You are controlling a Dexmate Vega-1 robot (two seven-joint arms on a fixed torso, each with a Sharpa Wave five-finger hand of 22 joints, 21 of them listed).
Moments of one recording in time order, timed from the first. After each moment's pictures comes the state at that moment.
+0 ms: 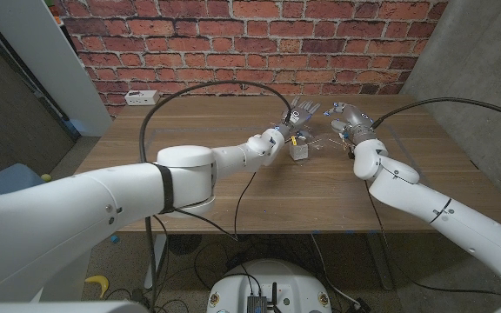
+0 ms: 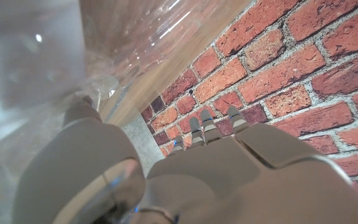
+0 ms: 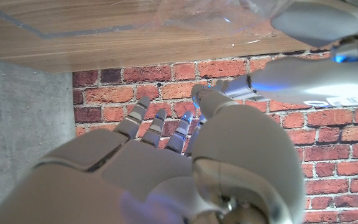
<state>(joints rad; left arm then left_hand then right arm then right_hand) 0.02 -0.11 1.61 -0.43 0.53 0.15 0.54 0.63 -0.08 0.03 -0.05 0.35 -0.17 0.00 0.18 0.29 -0.17 0.12 0.40 0.81 0.00 0.09 0.19 0.48 -0.15 0.21 0.29 0.35 -0.81 -0.83 -0.62 -2.01 -0.21 -0.72 -0.34 0.98 0.20 0.64 -0.12 0.18 0.71 -0.22 0.27 0.20 0.25 -0.17 0.22 0.21 0.08 -0.04 0.27 0.26 0.15 0.06 0.20 0.18</state>
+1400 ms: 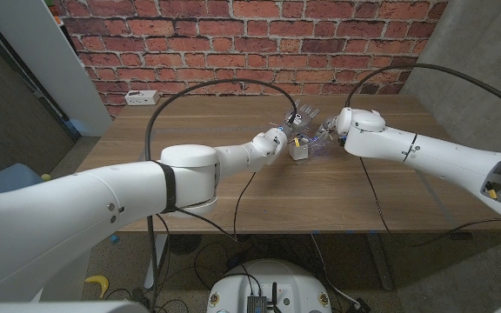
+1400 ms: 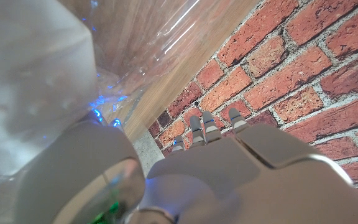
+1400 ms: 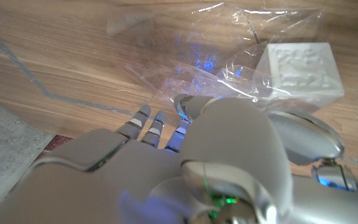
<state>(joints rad) 0.01 -0.12 1.63 -0.43 0.57 0.19 0.47 0.61 -0.07 -0.01 -0.03 0.37 -0.17 -0.01 0.19 0.26 -0.17 0.13 0.44 0.84 -0.03 0.10 0.20 0.49 -0.17 0.21 0.28 0.35 -0.16 -0.78 -1.21 -1.79 -0.29 -1.08 0.45 1.20 0.23 0.79 -0.02 0.21 0.54 -0.22 0.18 0.19 0.22 -0.22 0.20 0.21 -0.01 -0.03 0.32 0.35 0.02 0.01 0.22 0.21</state>
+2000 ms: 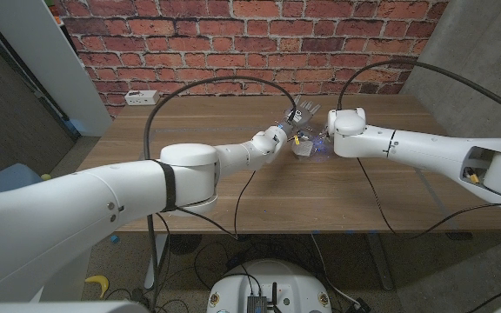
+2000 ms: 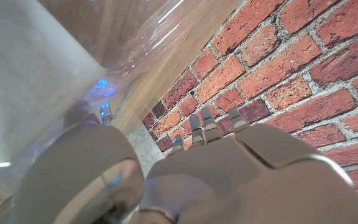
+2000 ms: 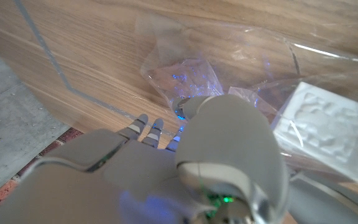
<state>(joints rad) 0.01 -0.12 1.62 -0.43 0.56 0.19 0.54 0.60 -0.05 -0.01 -0.02 0.37 -0.17 -0.02 0.20 0.25 -0.17 0.11 0.47 0.85 0.00 0.08 0.22 0.49 -0.17 0.21 0.28 0.35 -0.03 -0.70 -1.43 -1.63 -0.45 -1.11 0.59 1.26 0.22 0.79 0.03 0.21 0.43 -0.23 0.17 0.19 0.01 -0.21 0.18 0.21 -0.12 -0.03 0.30 0.40 -0.10 0.01 0.22 0.21</state>
